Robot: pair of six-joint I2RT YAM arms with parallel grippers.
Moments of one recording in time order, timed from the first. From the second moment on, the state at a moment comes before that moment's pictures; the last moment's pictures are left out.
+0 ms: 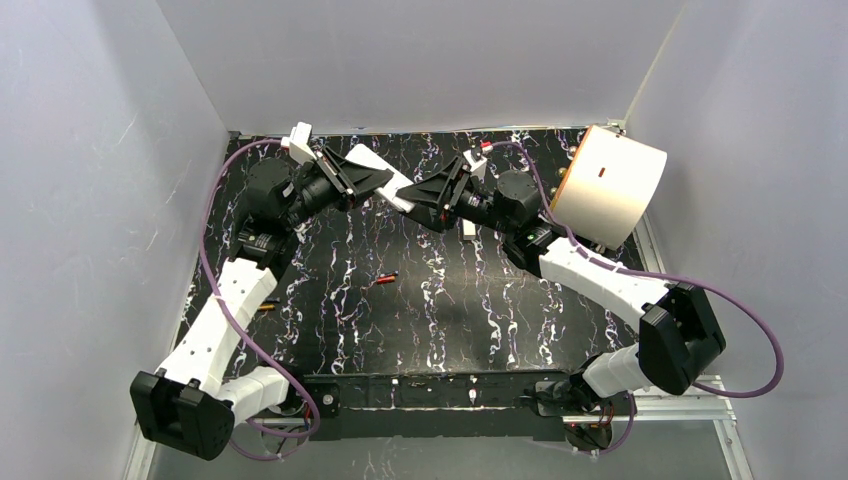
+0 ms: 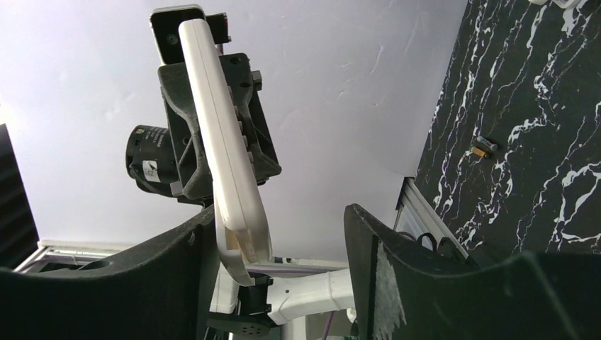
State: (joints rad) left arm -0.29 1.09 1.03 0.01 0.56 -1.18; right arm 0.72 1.41 0.99 0.49 -0.47 1.47
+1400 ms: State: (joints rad) left arm -0.29 1.13 0.99 0.01 0.54 -0.97; right arm 0.70 1.29 1.03 0.14 -0.44 1.51
